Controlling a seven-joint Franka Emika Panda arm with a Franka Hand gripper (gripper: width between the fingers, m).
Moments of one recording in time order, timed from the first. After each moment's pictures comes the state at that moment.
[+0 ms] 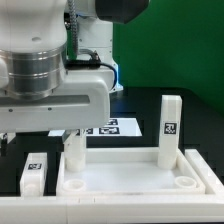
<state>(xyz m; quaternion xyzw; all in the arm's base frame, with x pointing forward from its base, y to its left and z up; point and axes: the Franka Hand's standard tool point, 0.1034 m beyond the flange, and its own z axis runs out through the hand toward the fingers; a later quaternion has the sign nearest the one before) 0.615 -0.120 0.064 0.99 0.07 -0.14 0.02</state>
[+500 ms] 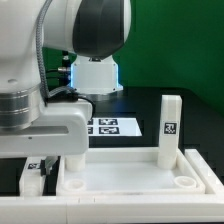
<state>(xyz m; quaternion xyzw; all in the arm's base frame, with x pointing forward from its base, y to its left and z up) 0.601 -0.140 0.030 0.99 0.05 -0.15 0.02</state>
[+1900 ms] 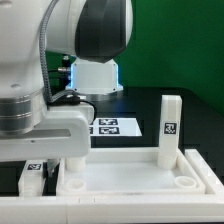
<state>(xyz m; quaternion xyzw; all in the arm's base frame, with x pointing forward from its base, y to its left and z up) 0.600 -0.138 0.025 0.99 0.06 -0.15 0.02</state>
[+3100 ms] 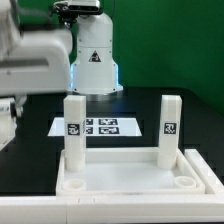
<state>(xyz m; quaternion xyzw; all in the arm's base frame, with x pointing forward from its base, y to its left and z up) 0.592 -0.156 0.123 0.98 0.13 -0.14 0.00</state>
